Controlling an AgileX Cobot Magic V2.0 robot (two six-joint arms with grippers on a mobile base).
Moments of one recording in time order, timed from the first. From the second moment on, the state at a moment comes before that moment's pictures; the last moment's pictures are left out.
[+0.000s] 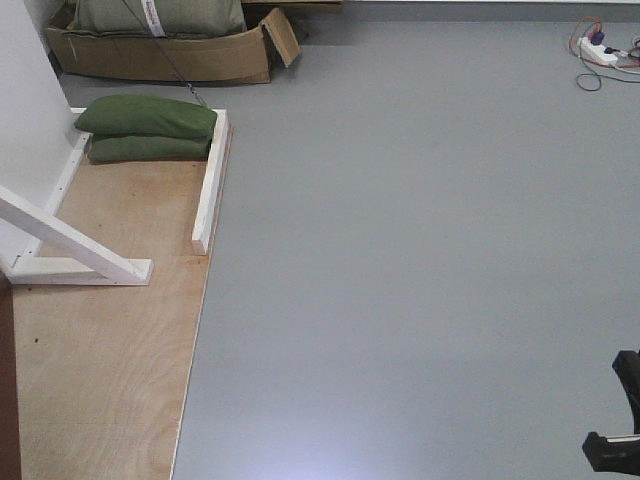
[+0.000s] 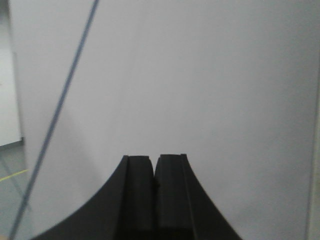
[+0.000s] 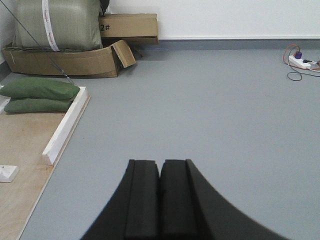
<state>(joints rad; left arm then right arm) 1.81 1.30 -1.79 0.63 0.43 -0.56 0.03 -0.01 0.03 0.07 0.37 -0.05</state>
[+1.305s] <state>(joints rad) 1.48 1.33 -1.79 0.29 0.25 -0.56 0.03 -0.01 0.03 0.07 0.37 -0.05</state>
